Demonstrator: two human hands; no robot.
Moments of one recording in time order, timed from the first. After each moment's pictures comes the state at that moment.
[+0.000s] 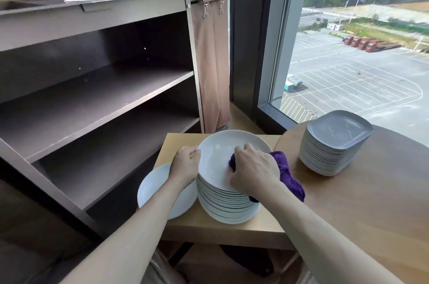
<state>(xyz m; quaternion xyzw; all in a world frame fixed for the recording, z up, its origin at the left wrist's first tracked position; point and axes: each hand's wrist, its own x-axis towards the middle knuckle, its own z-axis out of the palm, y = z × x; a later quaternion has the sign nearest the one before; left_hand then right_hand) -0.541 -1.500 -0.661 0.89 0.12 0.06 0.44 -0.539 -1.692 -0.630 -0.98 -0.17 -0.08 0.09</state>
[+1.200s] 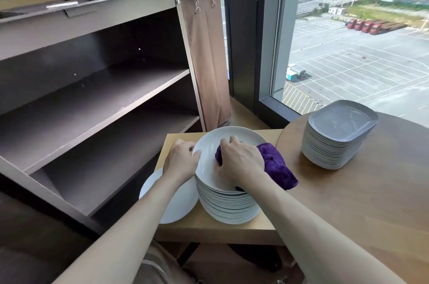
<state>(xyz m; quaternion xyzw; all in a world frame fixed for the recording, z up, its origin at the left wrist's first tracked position) -0.525 -1.496 -0.648 0.95 0.12 0.08 0.29 -0.508 -1.667 -0.644 -0.97 -0.20 -0.08 0.13</state>
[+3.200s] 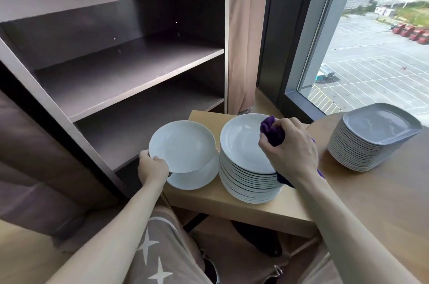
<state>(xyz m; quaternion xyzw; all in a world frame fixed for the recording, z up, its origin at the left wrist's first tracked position) -0.612 -1.394 -0.730 0.73 0.48 0.21 0.45 -0.539 -1.708 -0.639 -0.92 -0.11 -0.19 0.33</state>
